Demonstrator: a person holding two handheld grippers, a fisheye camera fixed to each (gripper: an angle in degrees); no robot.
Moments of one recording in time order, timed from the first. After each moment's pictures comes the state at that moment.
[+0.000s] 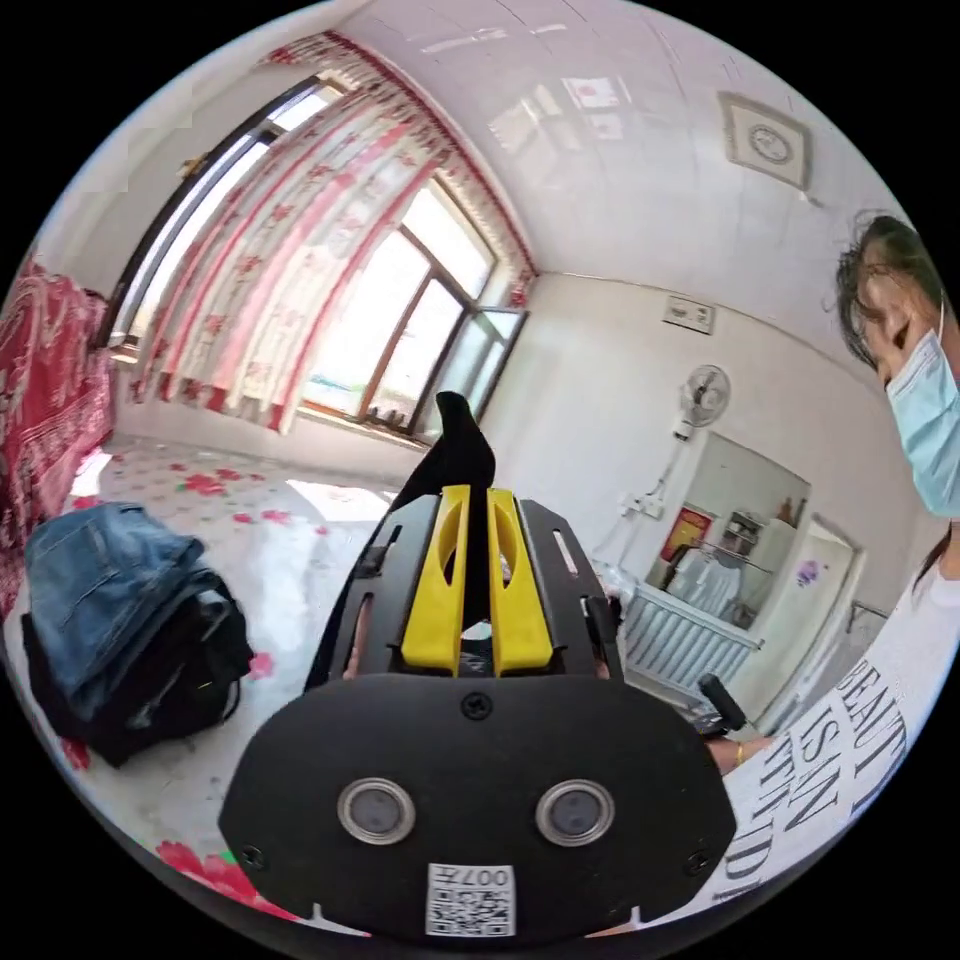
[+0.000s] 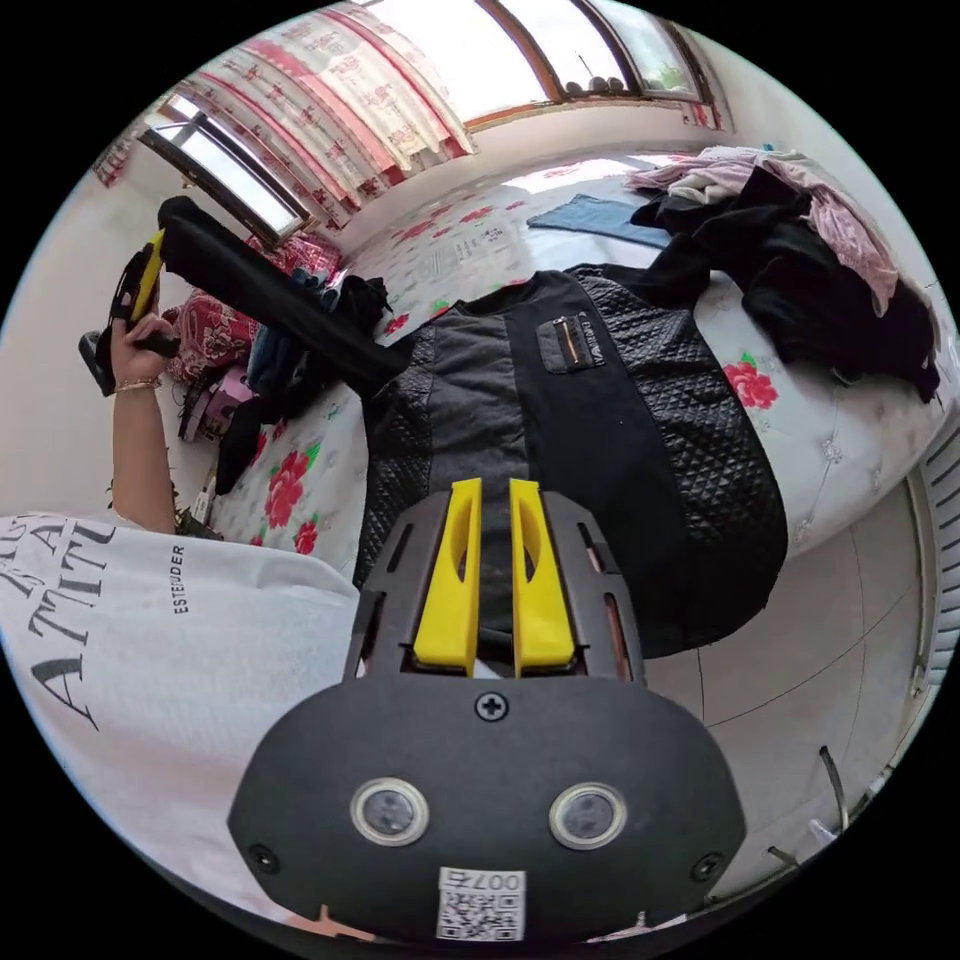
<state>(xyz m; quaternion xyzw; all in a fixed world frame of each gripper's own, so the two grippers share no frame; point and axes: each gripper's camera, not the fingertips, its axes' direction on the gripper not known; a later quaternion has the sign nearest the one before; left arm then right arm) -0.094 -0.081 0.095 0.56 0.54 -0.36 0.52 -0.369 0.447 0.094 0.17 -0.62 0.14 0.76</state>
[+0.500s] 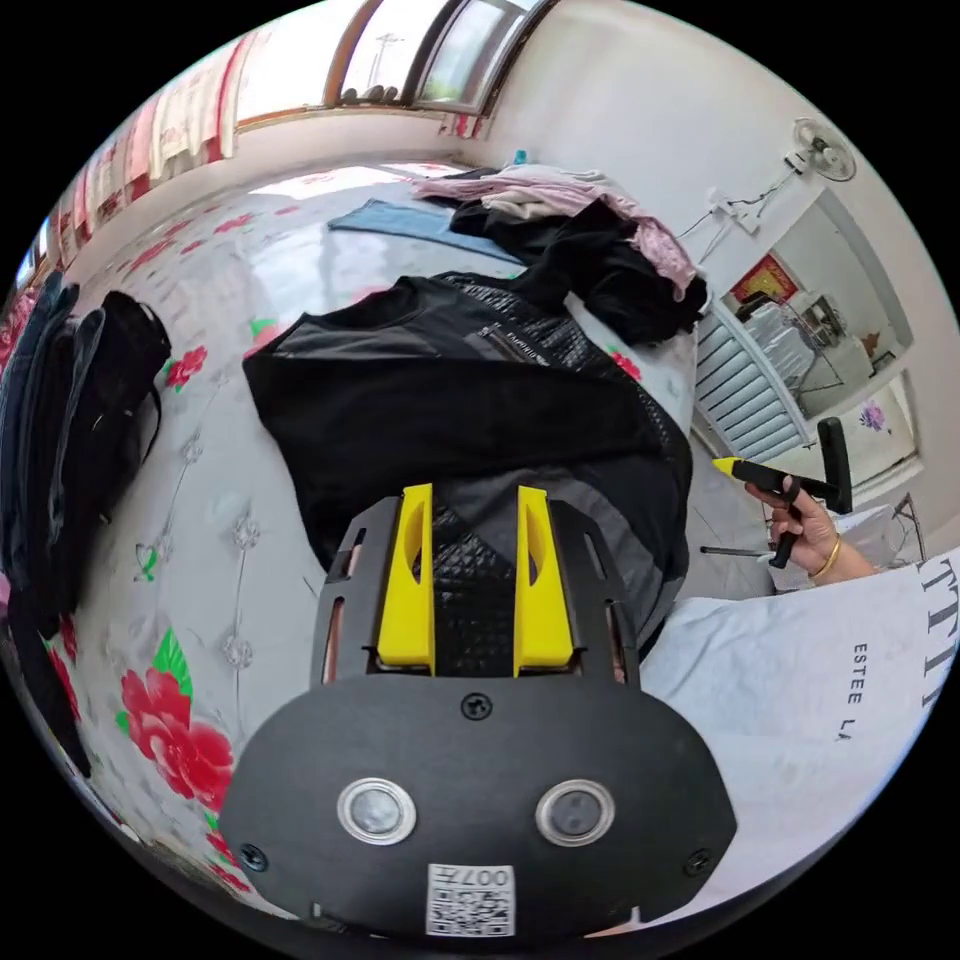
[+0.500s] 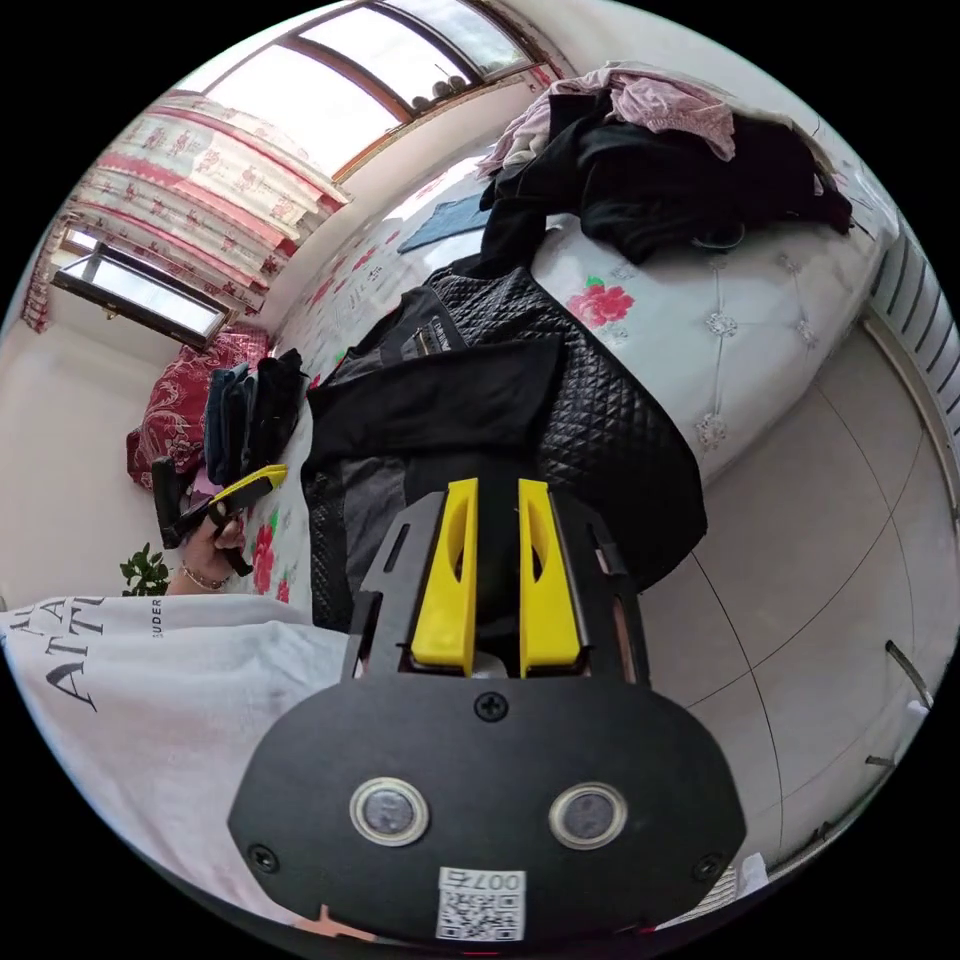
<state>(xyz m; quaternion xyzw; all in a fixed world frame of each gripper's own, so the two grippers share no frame) 0.246 -0.230 0.028 0.20 0.61 -0.12 0.76 -0.347 0.473 0.210 0.09 -0.64 0.27 0.72</state>
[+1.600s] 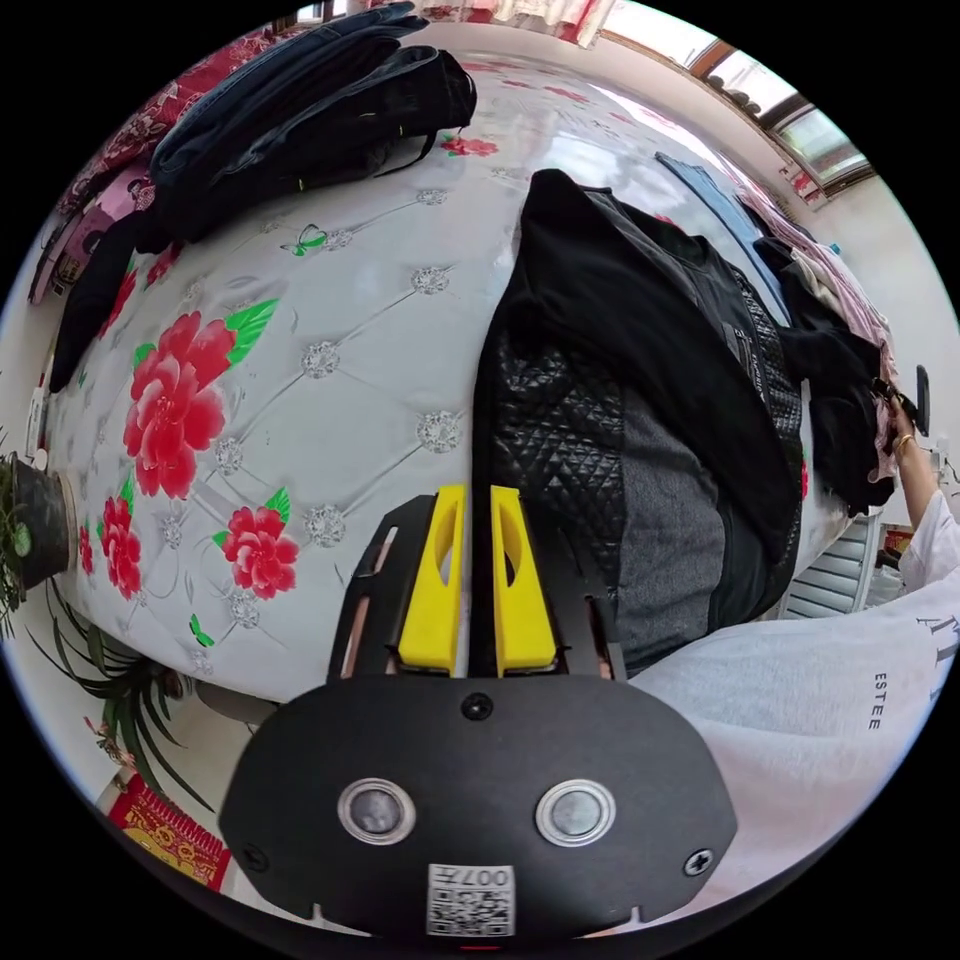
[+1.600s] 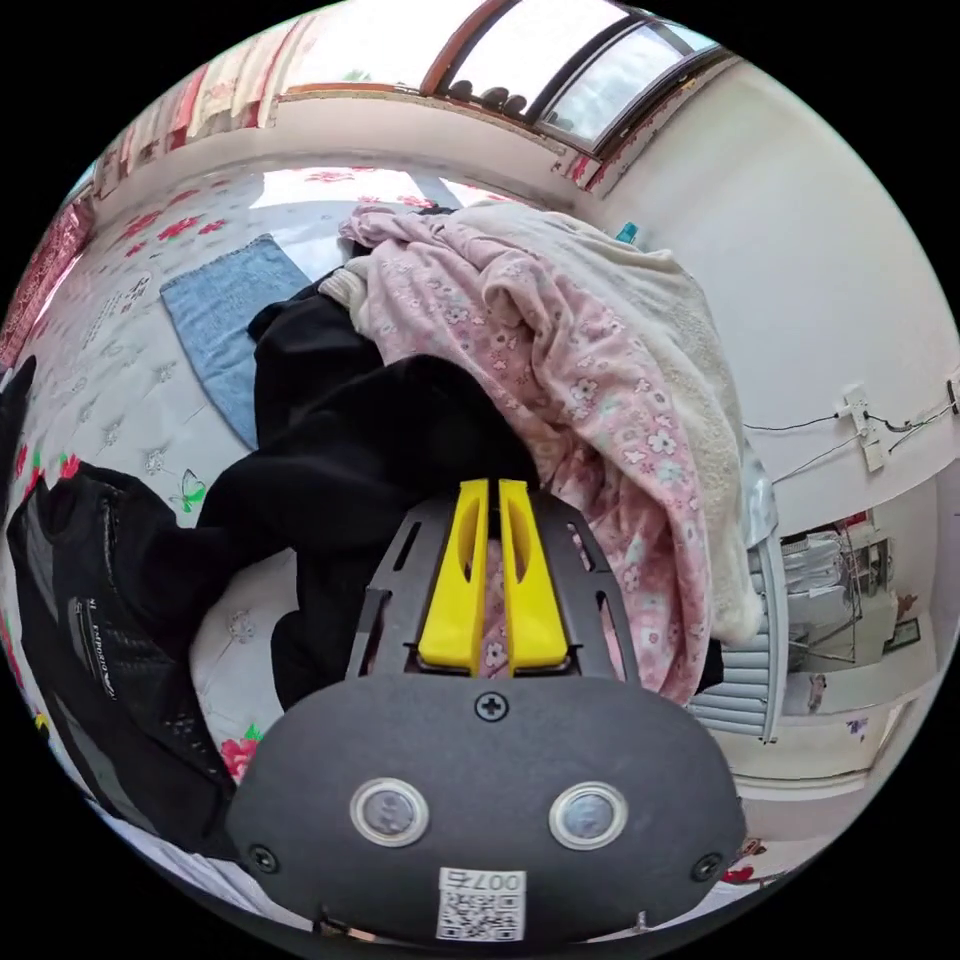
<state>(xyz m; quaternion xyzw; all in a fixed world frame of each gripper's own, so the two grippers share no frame) 0.315 -0.221 0.108 -0.12 0.54 -0.36 0.75 -0.209 0.045 0.341 0.12 -0.26 0.17 0.94</state>
